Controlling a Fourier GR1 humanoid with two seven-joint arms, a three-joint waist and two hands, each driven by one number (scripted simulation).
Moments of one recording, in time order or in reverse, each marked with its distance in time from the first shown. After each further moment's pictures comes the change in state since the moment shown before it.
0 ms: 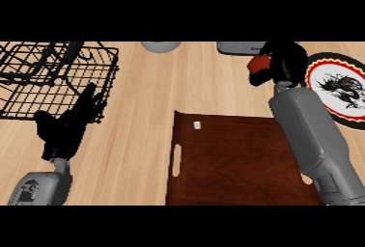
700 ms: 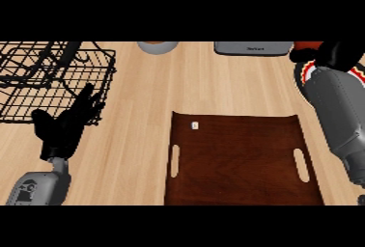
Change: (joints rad) left arm -0.001 -0.001 0.020 0.011 0.006 -0.008 0.003; right arm -0.127 -0.143 -0.207 0.276 0.030 -0.369 0.076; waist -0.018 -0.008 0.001
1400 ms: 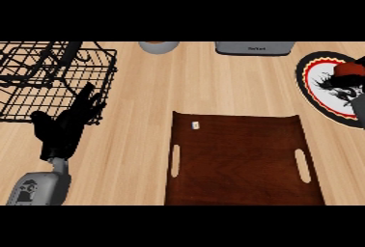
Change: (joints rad) left arm 0.002 -0.007 0.005 -0.005 -0.014 -0.004 -0.012; right arm 0.062 -0.192 -0.153 0.270 -0.148 0.023 -0.270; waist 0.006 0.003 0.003
